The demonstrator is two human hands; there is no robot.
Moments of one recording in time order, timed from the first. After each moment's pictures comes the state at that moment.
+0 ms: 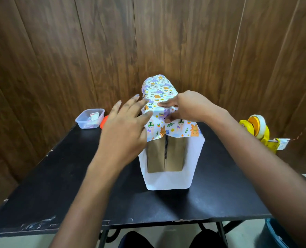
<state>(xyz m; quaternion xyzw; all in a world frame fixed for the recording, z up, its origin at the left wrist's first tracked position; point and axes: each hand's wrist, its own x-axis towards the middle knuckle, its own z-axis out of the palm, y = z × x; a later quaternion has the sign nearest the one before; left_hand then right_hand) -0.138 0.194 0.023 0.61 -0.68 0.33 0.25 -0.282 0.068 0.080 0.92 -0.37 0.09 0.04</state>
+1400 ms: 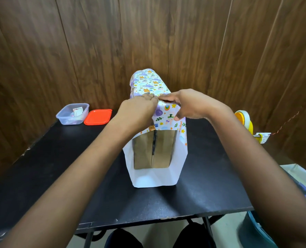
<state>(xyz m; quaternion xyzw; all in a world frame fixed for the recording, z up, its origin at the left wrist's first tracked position) -0.164 0.115 0.049 0.70 -0.69 0.18 0.03 -0.311 0.046 0.072 0.92 -0.37 0.09 -0.07</state>
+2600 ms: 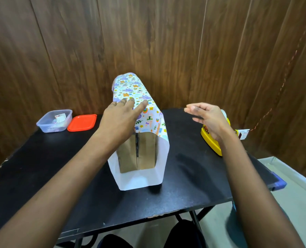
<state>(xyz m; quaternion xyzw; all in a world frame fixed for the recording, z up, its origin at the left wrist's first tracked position) -0.164 0.120 0.030 0.65 -0.69 0.30 0.03 -0.399 0.025 0.007 0.65 -0.40 0.47 -0.44</state>
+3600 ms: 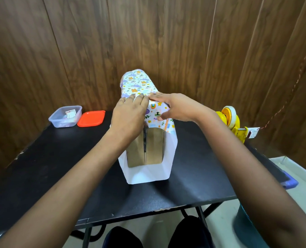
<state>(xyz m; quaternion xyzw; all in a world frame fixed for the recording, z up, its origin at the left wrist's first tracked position) -0.158 0.110 0.012 0.64 -0.68 0.32 0.13 -0.317 0.043 0.050 0.92 -0.33 0.16 -0.14</state>
